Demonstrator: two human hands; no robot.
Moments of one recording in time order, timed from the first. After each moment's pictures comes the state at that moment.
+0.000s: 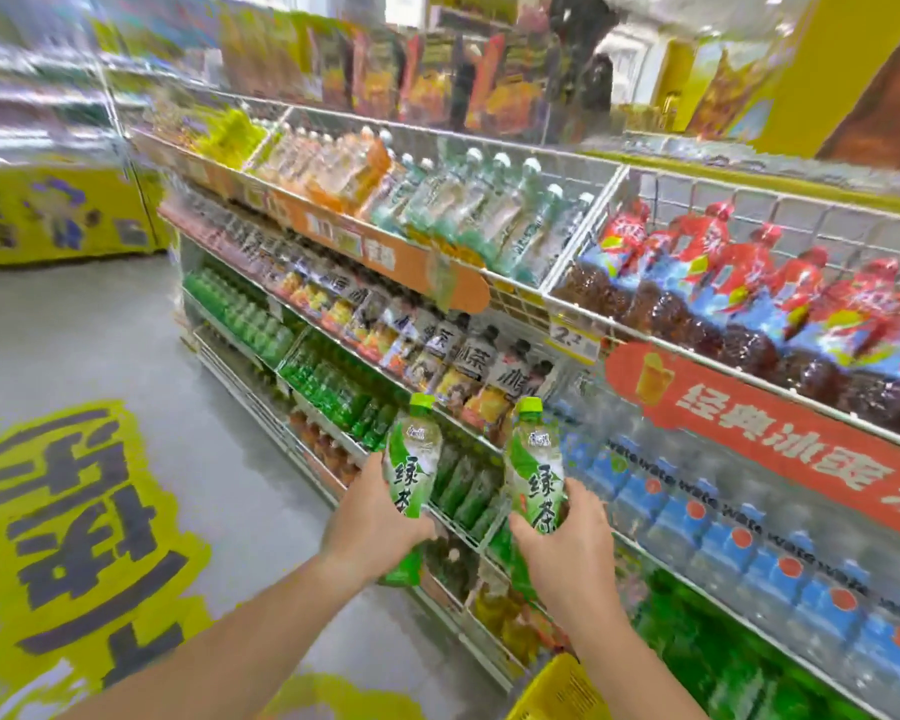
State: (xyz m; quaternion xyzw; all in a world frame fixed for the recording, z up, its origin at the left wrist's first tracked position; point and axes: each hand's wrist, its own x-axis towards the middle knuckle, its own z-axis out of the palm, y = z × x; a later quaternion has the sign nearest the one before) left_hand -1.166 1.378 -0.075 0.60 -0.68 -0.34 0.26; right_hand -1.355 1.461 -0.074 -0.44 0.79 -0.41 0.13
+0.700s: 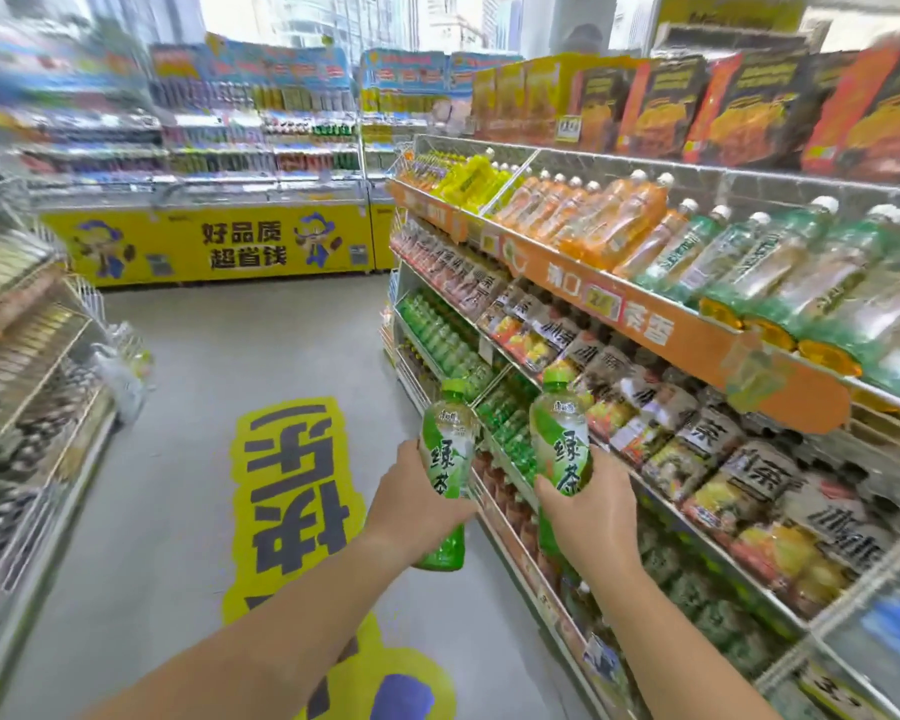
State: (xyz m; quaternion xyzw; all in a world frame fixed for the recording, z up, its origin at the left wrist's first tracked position) left_hand -0.942 1.212 -0.036 0.70 -0.54 -0.31 0.36; right_hand -1.132 1.209 -0.030 -0.57 0.68 -0.40 0.23
